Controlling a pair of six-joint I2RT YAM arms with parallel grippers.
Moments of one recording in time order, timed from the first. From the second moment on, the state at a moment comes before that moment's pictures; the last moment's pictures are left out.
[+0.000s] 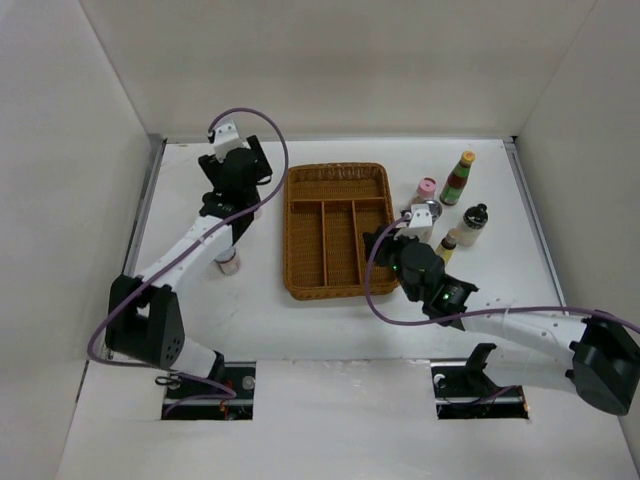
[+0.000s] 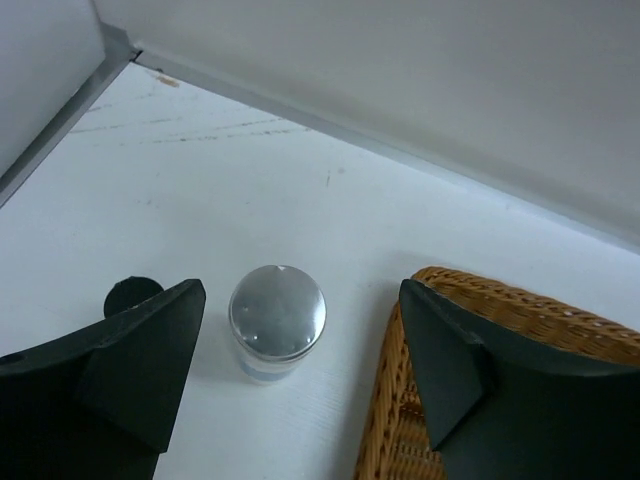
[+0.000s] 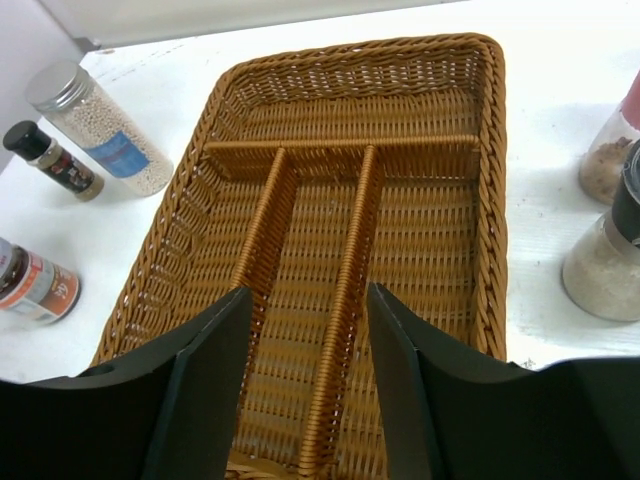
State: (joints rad) left arm -0.36 1.43 1.07 0.13 -0.64 -0.35; right arm 0.90 1.11 0.57 0.37 0.60 0.38
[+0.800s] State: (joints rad) left arm -0.30 1.73 1.16 0.03 -0.60 -0.35; right arm 0.90 1.13 0.56 0.39 0.57 0.38
